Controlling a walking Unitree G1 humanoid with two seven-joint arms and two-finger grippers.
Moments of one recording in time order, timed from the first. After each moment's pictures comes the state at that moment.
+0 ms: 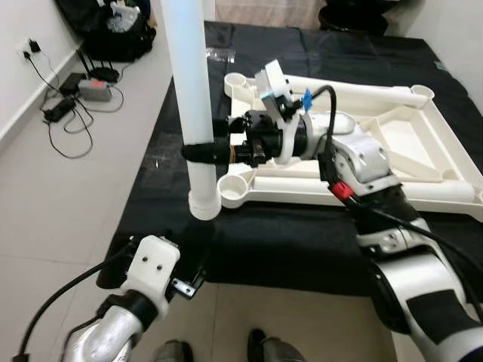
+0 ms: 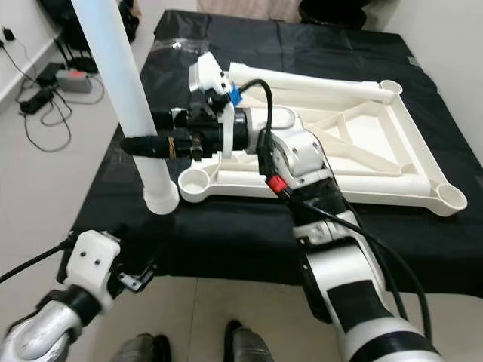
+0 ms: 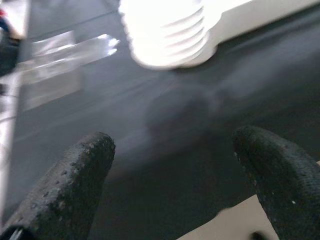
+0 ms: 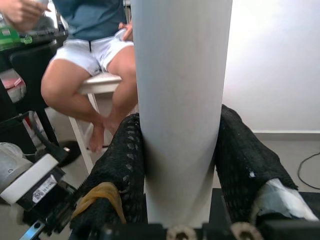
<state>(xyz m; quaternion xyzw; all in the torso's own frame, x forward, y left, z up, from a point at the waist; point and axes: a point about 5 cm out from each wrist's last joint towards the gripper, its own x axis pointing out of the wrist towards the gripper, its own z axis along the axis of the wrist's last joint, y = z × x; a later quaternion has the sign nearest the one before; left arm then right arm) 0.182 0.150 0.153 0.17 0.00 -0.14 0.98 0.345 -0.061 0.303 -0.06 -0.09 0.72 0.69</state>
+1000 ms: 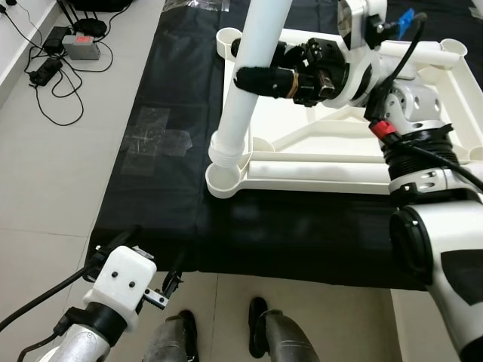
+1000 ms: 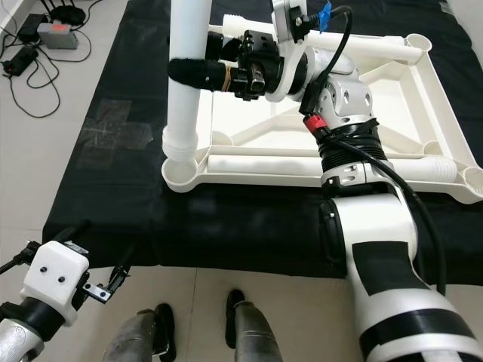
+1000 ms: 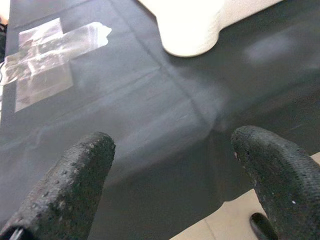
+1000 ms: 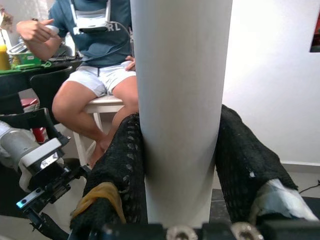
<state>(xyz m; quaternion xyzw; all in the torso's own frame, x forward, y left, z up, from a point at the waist) 0.161 0.163 0.172 0.17 -0.03 -0.15 0.97 0.350 -0.115 0.366 -0.09 -0.18 0.74 0.65</state>
